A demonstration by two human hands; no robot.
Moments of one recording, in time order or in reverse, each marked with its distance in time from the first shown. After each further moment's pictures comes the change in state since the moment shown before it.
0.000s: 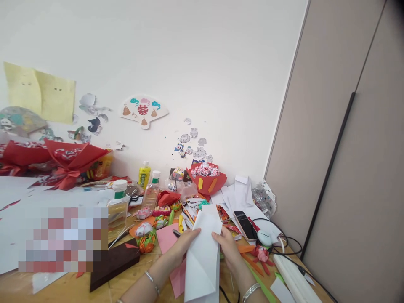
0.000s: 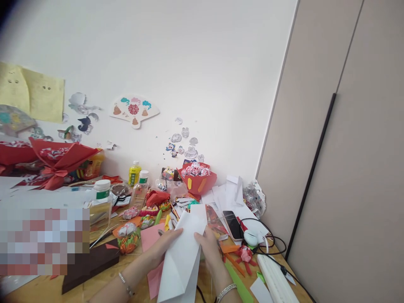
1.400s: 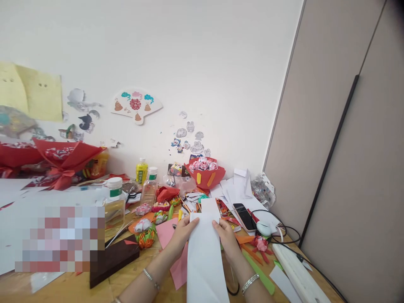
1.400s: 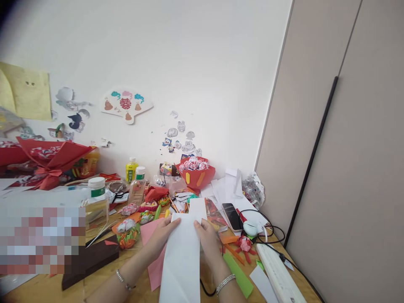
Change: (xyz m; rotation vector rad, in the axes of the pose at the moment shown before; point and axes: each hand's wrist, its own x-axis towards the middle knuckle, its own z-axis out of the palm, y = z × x) left_hand -0.007 0.012 0.006 0.145 0.086 0.253; right_hand -0.004 -0.005 0.005 -0.127 0.112 0.029
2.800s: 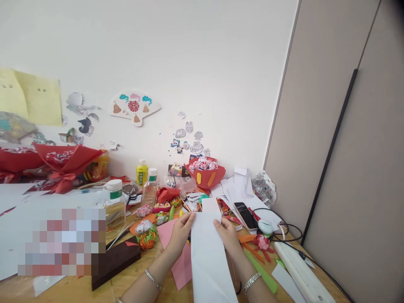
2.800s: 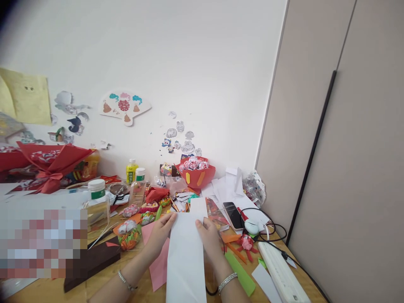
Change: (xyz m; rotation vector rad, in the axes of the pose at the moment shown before) left_hand 0.011 -0.008 -0.009 0.240 0.157 0.208; right_hand -0.001 -0.004 -0.001 -0.065 0.000 -0.100
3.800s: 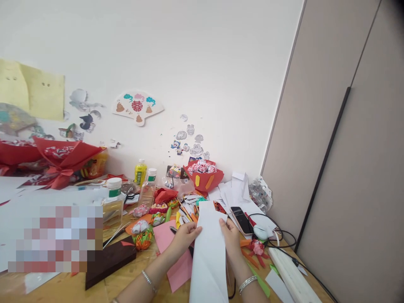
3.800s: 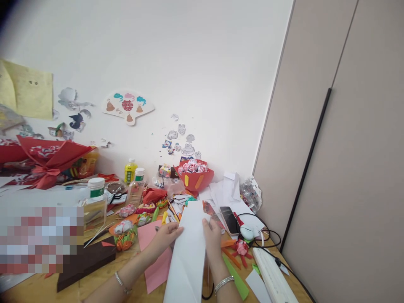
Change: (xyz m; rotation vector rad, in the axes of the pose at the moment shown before) left_hand -0.005 -0.002 0.012 0.038 -0.266 -0.111; right_hand 0.006 -0.002 -0.013 0.006 0.210 -0.045
